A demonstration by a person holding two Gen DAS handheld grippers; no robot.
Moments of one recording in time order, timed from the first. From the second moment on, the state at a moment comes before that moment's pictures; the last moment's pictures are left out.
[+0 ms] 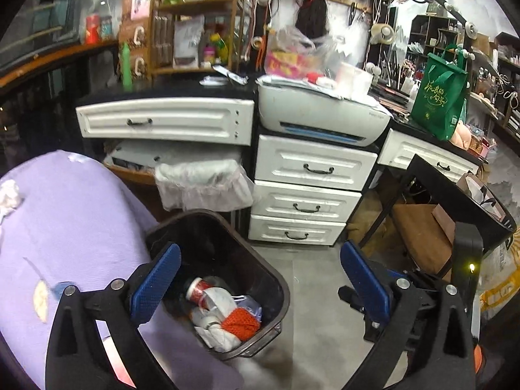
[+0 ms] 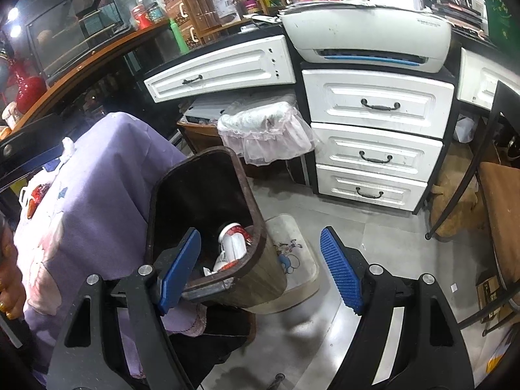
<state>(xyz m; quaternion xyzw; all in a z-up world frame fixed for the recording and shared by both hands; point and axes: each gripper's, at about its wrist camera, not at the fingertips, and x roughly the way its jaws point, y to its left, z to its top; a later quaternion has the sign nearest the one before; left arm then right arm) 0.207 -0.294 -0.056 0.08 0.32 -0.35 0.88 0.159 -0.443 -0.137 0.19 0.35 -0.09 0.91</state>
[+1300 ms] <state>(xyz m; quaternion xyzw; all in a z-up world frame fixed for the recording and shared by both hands) 0.321 0.051 -0.087 -0.06 0.46 -0.02 0.89 0.242 -0.215 -0.007 0.07 0.31 0.19 0.93</state>
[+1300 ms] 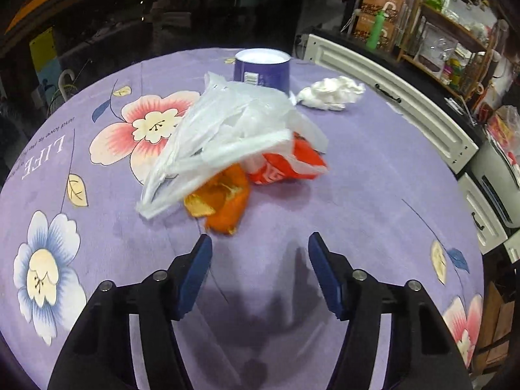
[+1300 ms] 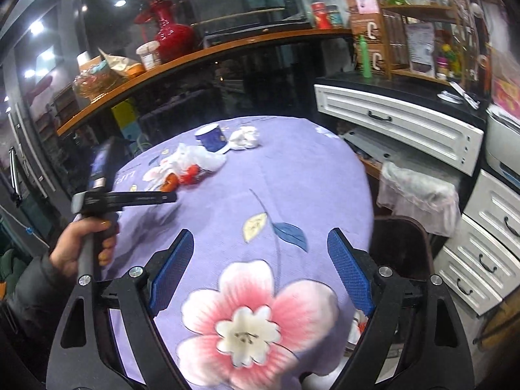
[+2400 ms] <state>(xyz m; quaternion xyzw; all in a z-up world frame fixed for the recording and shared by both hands) 0.362 0.075 -0.092 -0.02 0.46 -0.02 0.89 0.312 -0.125 -0.020 0.03 0.36 0.23 0.90</state>
